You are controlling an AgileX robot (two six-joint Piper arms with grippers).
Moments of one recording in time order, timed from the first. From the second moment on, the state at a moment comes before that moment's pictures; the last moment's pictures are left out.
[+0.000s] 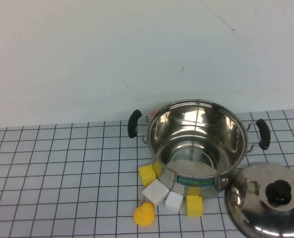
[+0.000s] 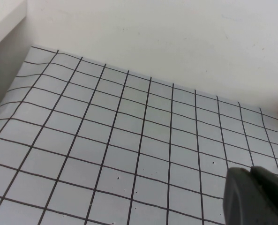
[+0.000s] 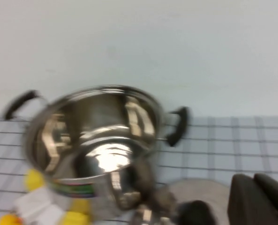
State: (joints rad) right arm 0.02 0.29 -0.26 0.47 0.41 -0.40; left arm 0.08 -0.02 0.02 -0.13 0.36 -0.21
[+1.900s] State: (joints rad) right arm 0.22 1.93 -1.15 0.01 0.88 -0.23; left arm 0.08 -0.02 0.02 -0.13 0.36 -0.20
